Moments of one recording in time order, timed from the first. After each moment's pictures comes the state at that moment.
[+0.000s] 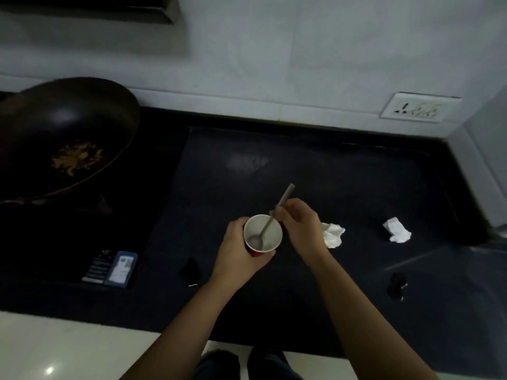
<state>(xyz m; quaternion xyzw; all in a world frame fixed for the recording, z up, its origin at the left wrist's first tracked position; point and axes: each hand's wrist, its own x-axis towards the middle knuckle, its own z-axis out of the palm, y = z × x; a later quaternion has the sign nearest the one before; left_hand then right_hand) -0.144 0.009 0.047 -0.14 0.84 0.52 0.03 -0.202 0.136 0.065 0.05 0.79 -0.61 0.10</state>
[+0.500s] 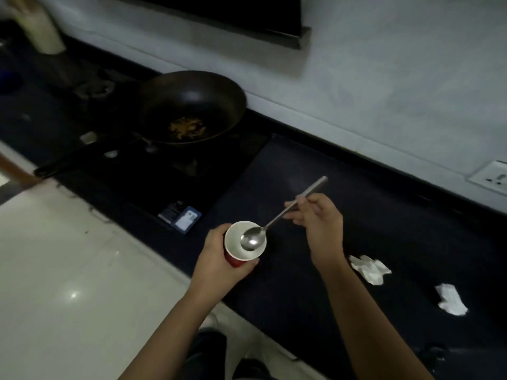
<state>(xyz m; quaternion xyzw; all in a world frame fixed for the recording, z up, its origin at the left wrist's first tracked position) -0.033 -0.037 0.083 -0.30 0.79 0.52 -0.12 -0.168 0.081 0.119 -0.10 0.73 -0.67 0.12</state>
